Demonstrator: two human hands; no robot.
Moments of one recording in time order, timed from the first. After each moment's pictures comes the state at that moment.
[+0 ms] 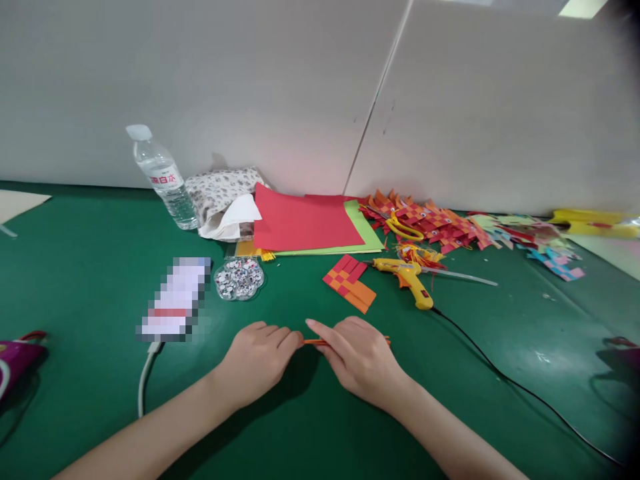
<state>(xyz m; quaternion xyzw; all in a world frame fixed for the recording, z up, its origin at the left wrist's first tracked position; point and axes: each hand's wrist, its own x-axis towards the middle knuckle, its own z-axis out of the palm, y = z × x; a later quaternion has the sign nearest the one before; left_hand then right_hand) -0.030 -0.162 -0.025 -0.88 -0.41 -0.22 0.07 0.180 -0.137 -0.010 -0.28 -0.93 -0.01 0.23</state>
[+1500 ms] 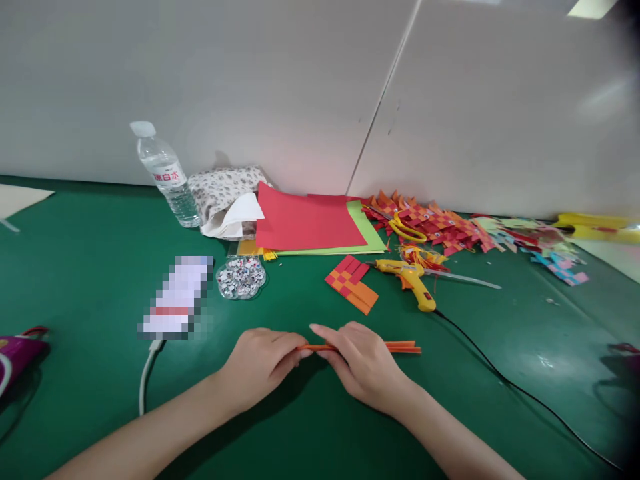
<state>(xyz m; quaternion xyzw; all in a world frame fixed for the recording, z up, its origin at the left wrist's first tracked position) -0.028 -0.164 -0.019 -0.84 -0.44 -0.27 -0.16 0.180 -0.138 -0.008 -0.27 -0.93 0.04 0.24</state>
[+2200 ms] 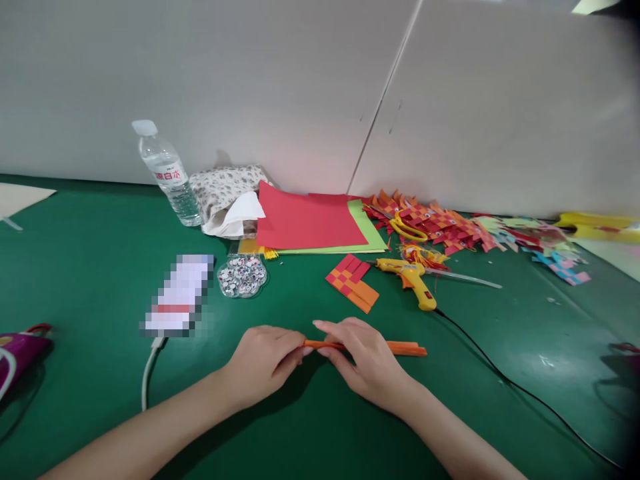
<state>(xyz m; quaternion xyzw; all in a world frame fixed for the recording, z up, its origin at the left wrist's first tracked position) -0.028 -0.164 -0.019 -0.85 -0.43 -0.26 -0.17 0.182 -0.139 -0.006 -0.30 -0.91 0.11 0.27</state>
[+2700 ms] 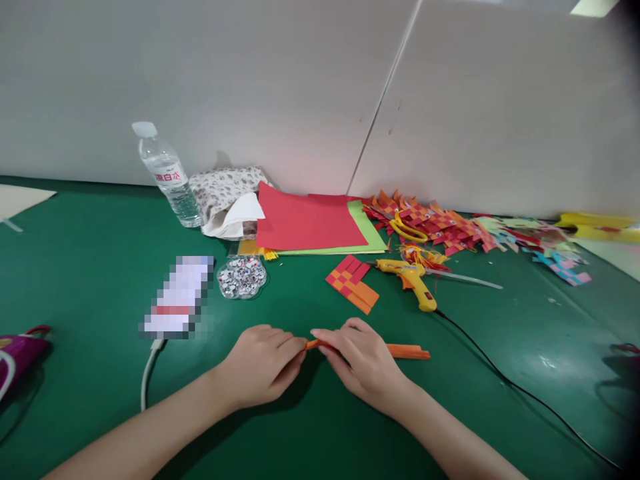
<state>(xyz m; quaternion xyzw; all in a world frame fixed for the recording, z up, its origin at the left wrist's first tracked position) -0.032 -0.162 -0.021 -0.89 -0.38 -0.24 -0.05 0.180 -0.138 -0.013 -0.28 -0.92 0.06 0.26</state>
